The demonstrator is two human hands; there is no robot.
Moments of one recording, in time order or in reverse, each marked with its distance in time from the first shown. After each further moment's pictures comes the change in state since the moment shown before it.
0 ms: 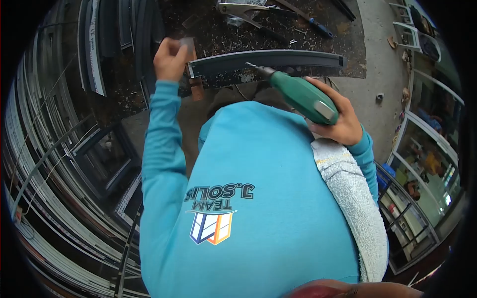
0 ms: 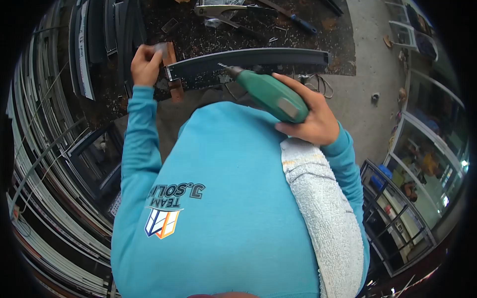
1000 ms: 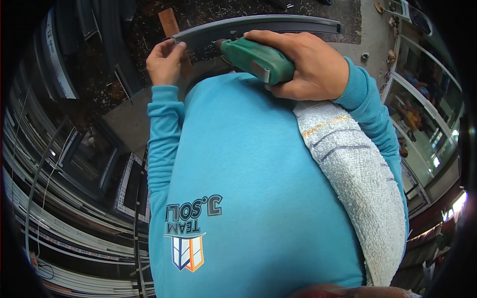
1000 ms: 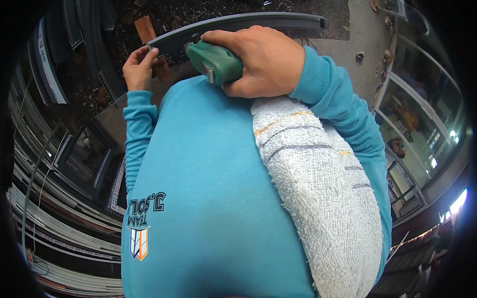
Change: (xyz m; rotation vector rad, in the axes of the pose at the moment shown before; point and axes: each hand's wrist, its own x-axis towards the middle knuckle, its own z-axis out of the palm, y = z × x) left_hand -0.065 -0.019 0.008 -0.347 -0.119 -0.613; right_hand 0.108 -0.038 0.052 -0.618 -0.241 -0.136
